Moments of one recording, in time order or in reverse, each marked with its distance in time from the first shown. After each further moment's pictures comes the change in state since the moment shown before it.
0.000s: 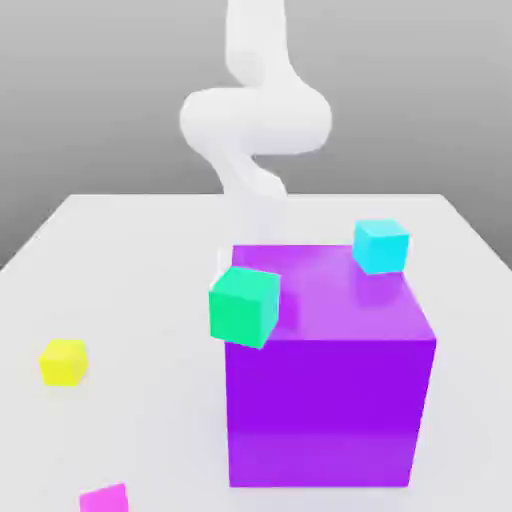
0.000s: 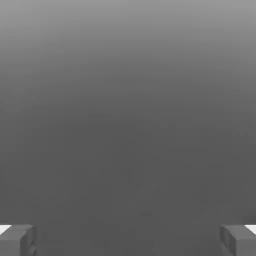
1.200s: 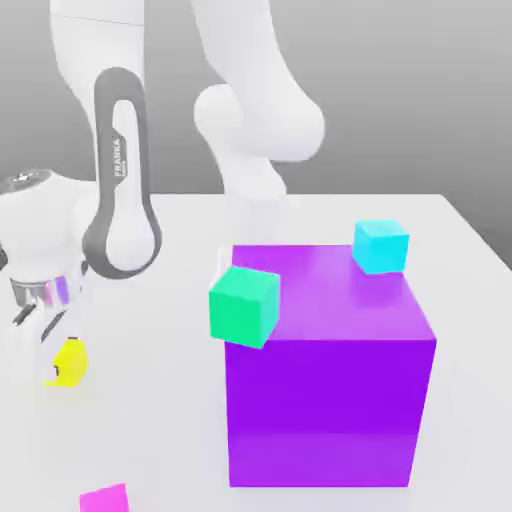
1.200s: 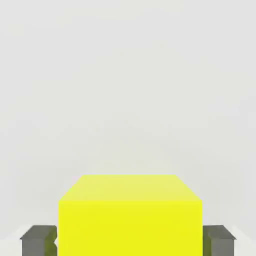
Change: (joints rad) arm -0.671 1.019 -0.080 -0.370 0.182 0.659 0.582
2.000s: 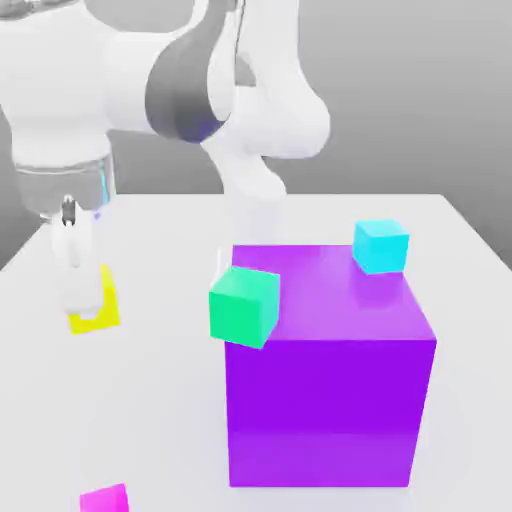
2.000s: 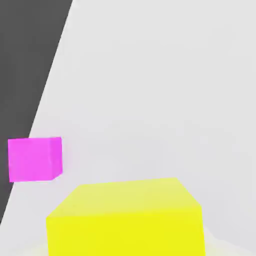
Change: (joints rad) arm 0.365 -0.530 0.169 0.259 -0.139 -0.783 0.162
